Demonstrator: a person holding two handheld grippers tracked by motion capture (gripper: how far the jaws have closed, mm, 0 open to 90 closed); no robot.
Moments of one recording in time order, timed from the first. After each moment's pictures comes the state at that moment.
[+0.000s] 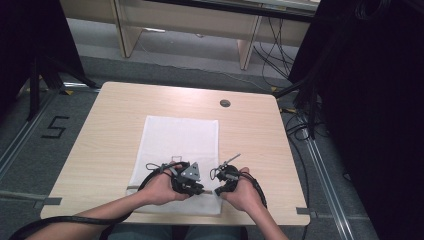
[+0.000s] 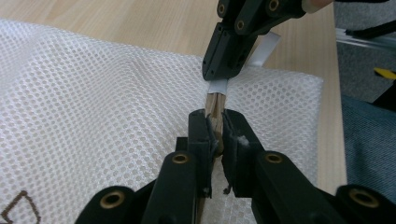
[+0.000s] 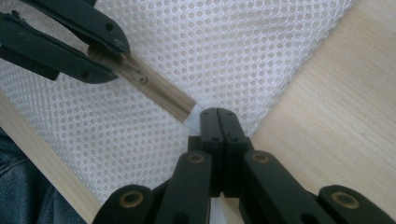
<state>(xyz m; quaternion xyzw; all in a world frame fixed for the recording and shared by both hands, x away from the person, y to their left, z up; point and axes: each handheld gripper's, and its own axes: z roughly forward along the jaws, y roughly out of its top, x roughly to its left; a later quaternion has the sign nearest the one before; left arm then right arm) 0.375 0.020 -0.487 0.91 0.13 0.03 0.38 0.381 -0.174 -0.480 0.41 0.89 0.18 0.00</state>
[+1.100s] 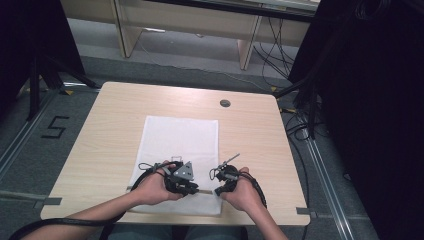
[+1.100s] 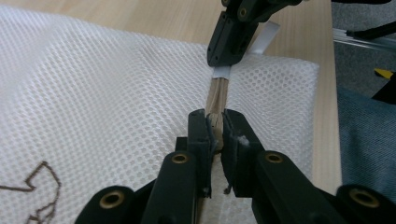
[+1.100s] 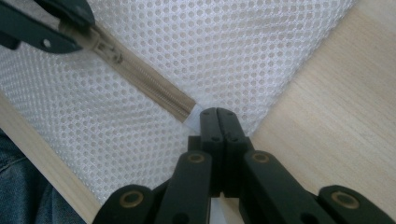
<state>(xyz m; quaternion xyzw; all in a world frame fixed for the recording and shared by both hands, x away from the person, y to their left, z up) 0.373 0.038 -0.484 0.91 0.14 0.03 0.39 0.381 -0.173 -0.480 0.41 0.90 0.18 0.00</state>
